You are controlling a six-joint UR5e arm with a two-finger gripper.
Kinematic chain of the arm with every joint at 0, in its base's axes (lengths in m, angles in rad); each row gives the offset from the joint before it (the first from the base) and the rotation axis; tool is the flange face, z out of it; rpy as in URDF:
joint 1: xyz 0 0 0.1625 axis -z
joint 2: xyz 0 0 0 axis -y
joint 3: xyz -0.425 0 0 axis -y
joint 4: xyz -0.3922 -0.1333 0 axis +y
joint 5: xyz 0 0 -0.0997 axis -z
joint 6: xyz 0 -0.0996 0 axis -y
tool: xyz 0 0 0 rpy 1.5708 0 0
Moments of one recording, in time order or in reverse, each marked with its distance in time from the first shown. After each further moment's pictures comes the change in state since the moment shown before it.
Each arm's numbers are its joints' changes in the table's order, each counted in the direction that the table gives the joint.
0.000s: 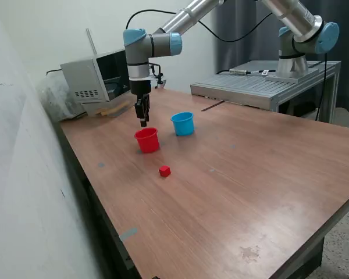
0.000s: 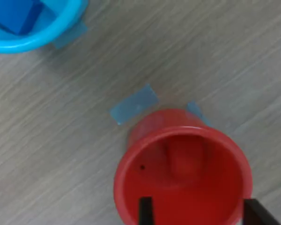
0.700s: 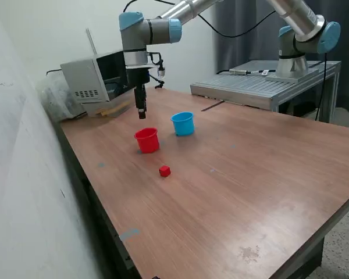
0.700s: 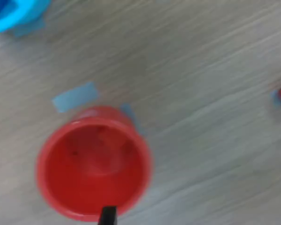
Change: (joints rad) arm -0.056 -0.015 -0.098 -0.102 0.069 -0.127
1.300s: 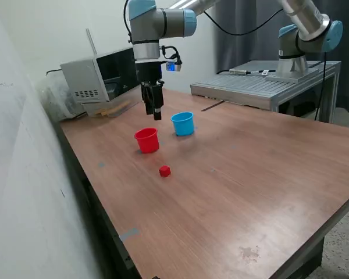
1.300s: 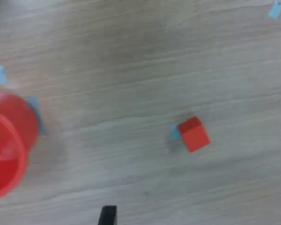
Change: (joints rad) arm -0.116 0.002 -0.032 -0.003 0.024 -0.170
